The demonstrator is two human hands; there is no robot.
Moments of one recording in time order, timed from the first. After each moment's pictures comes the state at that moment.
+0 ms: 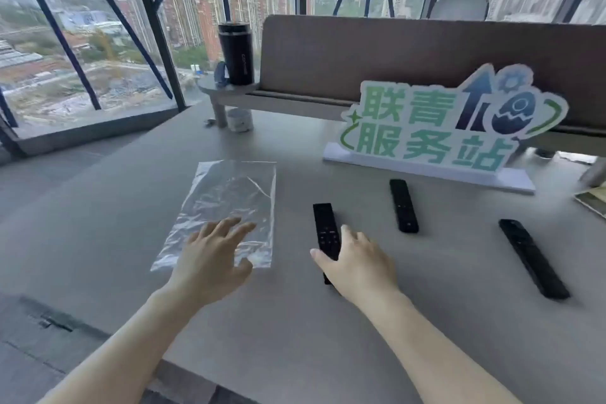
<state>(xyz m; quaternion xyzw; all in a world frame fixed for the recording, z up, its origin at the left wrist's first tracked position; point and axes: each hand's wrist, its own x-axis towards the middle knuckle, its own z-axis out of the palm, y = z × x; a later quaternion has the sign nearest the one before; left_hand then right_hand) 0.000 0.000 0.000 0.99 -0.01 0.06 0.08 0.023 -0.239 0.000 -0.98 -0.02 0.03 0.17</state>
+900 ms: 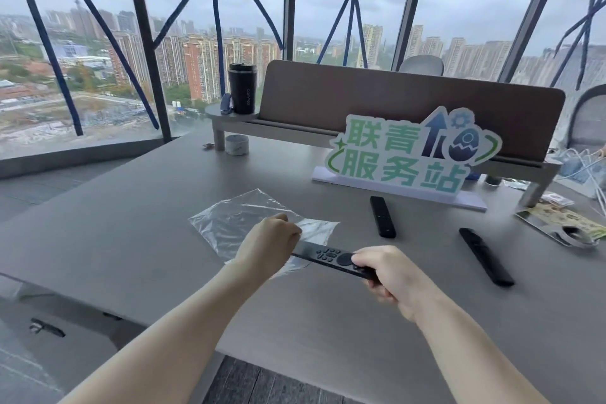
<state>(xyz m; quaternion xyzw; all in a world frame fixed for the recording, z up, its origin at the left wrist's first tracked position) -0.001 -0.066 0.020 0.96 -0.12 0.14 0.23 -0.048 -0.284 0.046 -0.81 0.03 0.16 0.57</state>
